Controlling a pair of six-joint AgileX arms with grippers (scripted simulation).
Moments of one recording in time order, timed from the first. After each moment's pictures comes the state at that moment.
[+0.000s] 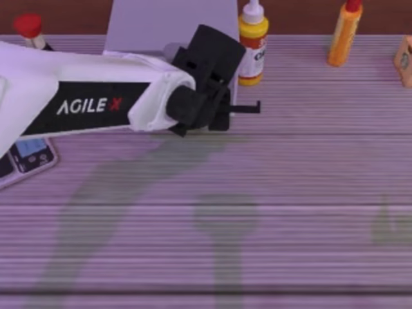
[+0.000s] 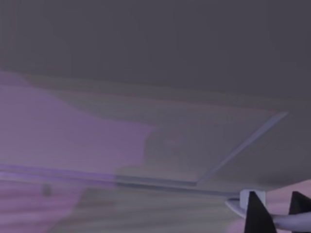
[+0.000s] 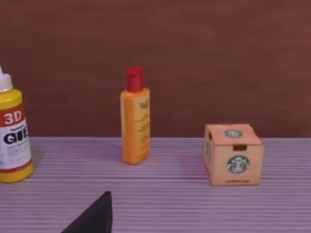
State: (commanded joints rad) left arm -0.65 2.03 1.36 -0.25 -0.33 -0.45; right arm 0.00 0.00 0.00 0.00 0.00 0.00
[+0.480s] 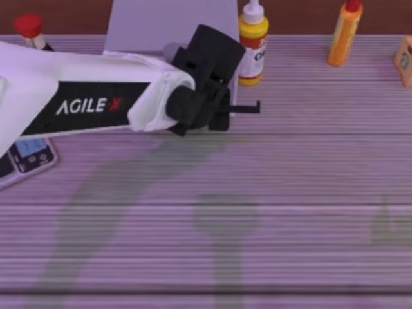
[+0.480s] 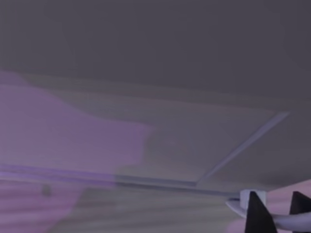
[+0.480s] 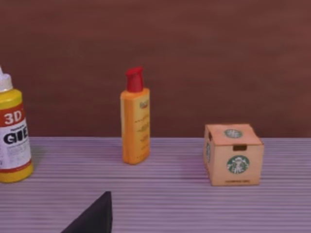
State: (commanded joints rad) left arm -0.65 2.03 1.36 -0.25 -0.33 -0.45; right arm 0.00 0.00 0.00 0.00 0.00 0.00
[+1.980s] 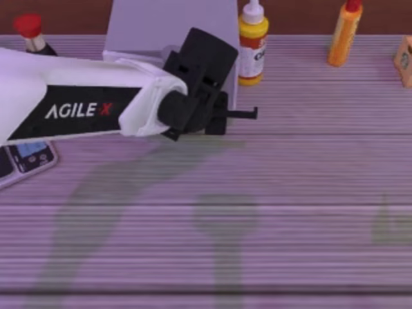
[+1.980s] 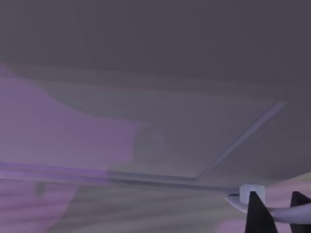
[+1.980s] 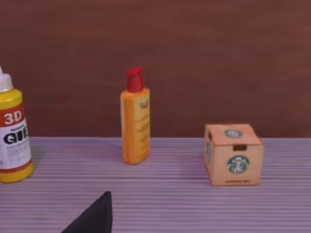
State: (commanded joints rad) left arm -0.64 2.00 1.30 -0.22 -0.30 -0.40; right arm 0.00 0.00 0.00 0.00 0.00 0.00
